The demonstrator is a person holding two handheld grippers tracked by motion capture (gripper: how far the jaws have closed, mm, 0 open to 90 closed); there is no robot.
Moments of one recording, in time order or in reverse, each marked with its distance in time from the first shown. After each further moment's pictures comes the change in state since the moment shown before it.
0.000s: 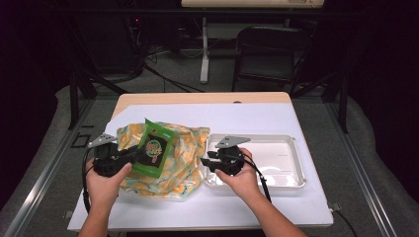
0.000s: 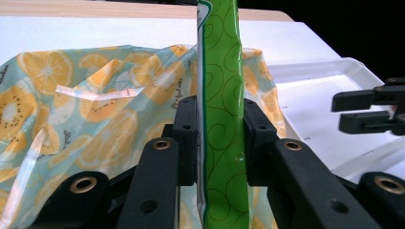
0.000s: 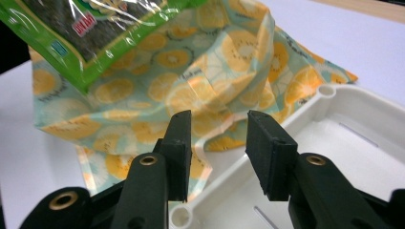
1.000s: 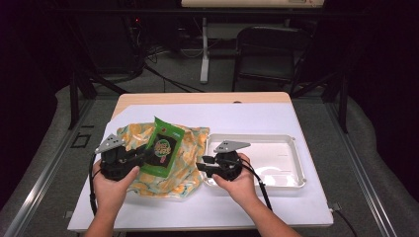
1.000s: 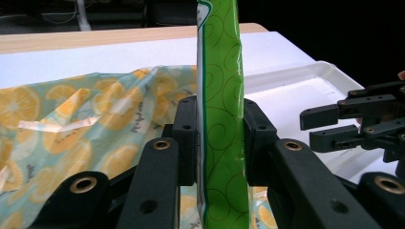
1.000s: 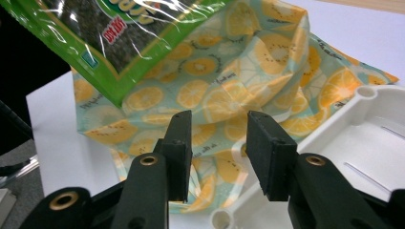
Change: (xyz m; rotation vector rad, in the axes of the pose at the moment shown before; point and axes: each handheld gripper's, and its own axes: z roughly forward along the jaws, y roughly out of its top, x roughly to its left) left arm -0.033 0.000 0.000 -0.063 -0.047 0.105; right arm 0.015 -0.004 -0.003 -0.054 0.084 0.039
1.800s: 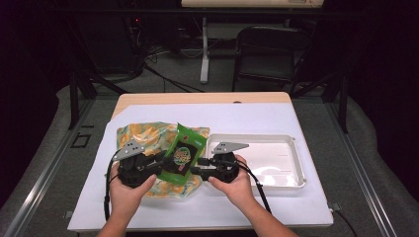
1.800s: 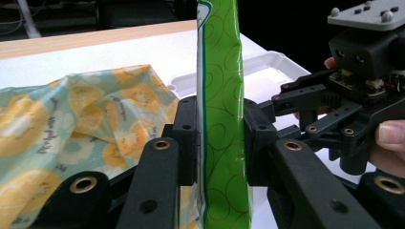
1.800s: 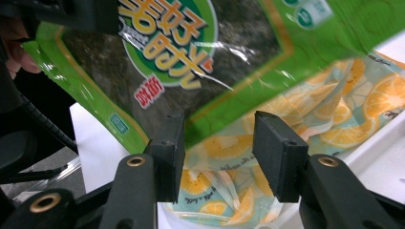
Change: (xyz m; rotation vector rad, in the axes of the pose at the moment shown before) left arm -0.040 -0.003 0.015 0.007 -0.136 0.081; right arm 0.010 0.002 0.002 -0.030 0.108 0.045
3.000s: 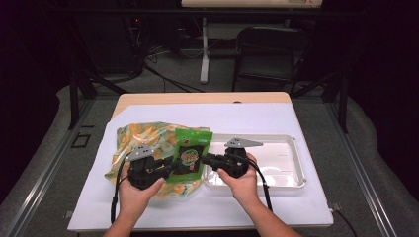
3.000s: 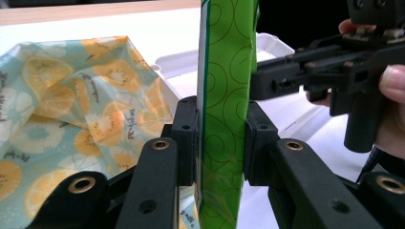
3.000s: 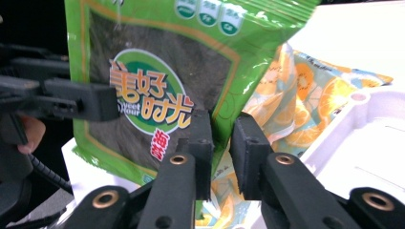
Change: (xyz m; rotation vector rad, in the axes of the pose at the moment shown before) left arm -0.001 -0.013 0.021 0.054 -0.045 -0.032; right arm -0.015 0.001 -0.021 -0.115 -0.073 0.139
